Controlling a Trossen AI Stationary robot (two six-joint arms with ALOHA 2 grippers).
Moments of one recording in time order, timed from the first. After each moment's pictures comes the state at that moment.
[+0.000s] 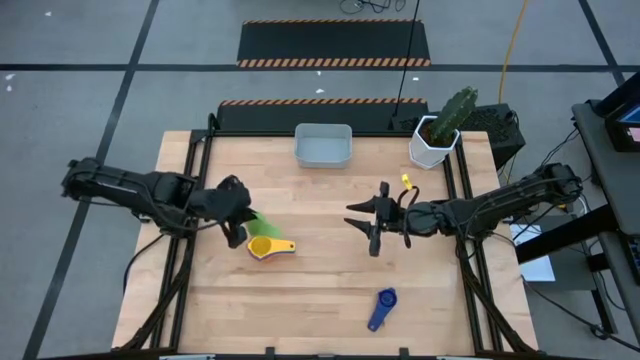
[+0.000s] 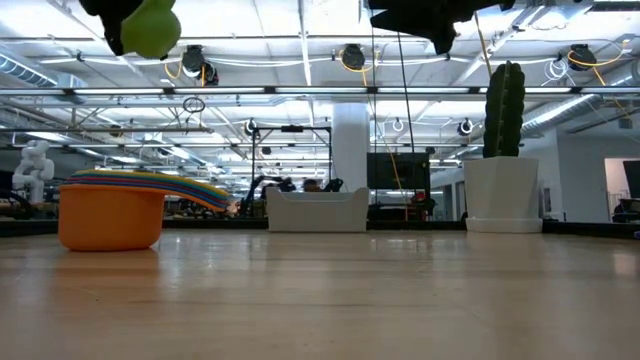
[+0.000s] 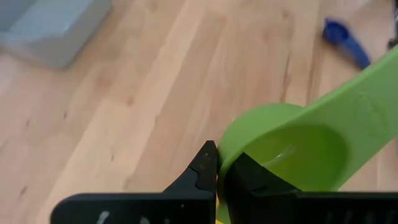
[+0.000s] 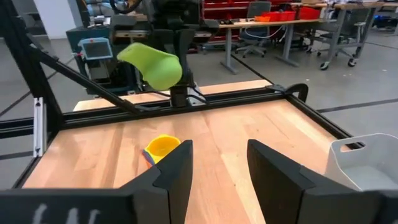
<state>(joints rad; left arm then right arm) -0.21 0.99 0.99 -0.87 -0.22 -0.49 0.24 1.20 0.70 0.32 0.43 0.16</state>
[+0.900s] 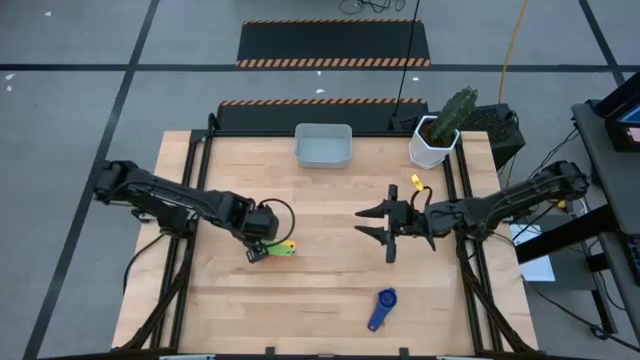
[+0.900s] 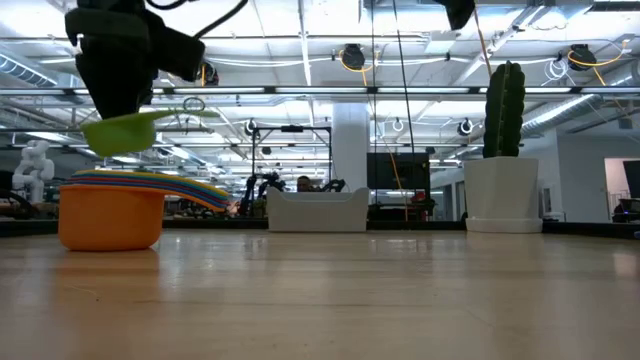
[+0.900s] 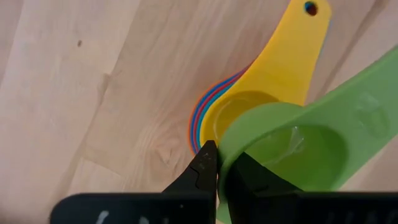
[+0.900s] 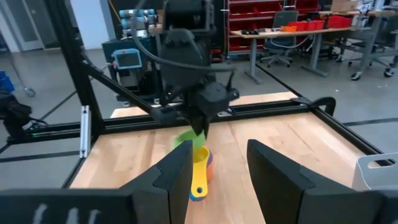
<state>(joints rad) -0.20 1.42 1.04 -1.04 -0.05 -0.65 0.30 1.08 0.70 0.25 0.39 0.16</state>
